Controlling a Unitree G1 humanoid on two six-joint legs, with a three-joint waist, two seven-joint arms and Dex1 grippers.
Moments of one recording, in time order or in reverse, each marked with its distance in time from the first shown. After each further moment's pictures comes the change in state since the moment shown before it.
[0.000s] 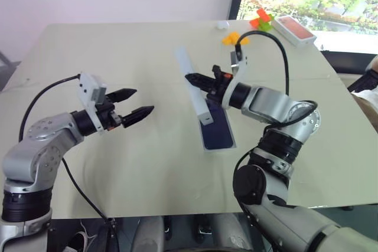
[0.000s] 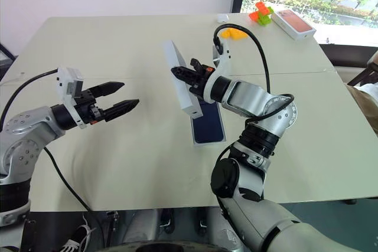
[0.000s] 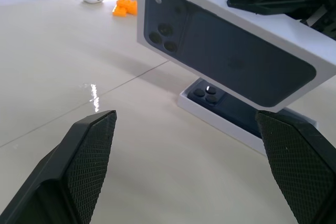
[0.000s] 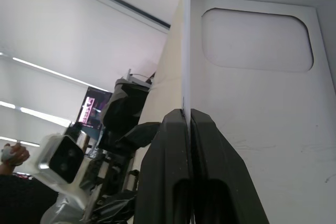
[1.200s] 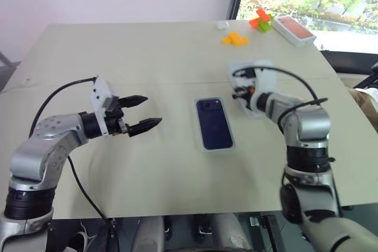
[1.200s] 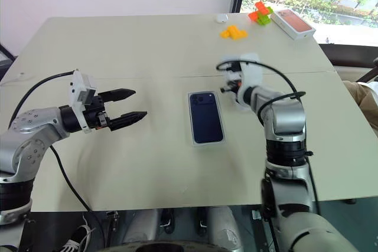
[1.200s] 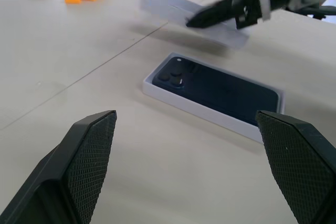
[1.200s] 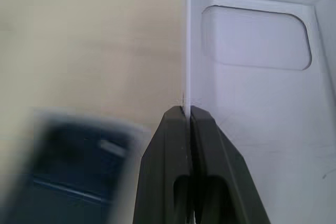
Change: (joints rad) left arm -0.015 0.019 -0.071 0.012 0.080 -0.033 -0.122; right arm 0.144 -0.388 0.497 -0.115 -1.159 -0.349 0.883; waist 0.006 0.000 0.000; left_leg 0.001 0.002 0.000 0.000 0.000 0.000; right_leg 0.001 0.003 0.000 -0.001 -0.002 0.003
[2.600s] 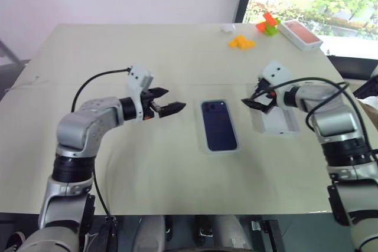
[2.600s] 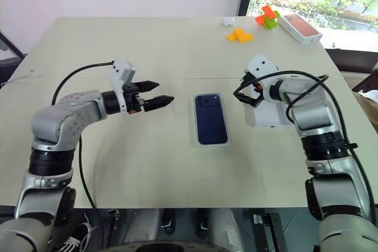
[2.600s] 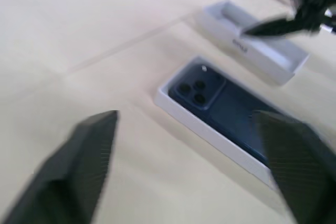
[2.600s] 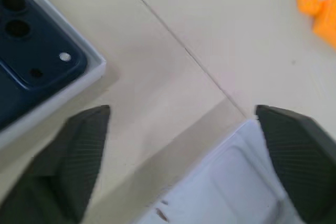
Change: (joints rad) left arm -0.256 -0.198 -0.110 0.115 0.069 0.255 0.120; right arm 0.081 -0.459 0.297 0.203 -0.275 -0.476 0.436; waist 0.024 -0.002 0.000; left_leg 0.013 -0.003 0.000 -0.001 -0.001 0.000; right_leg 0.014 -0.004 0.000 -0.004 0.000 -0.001
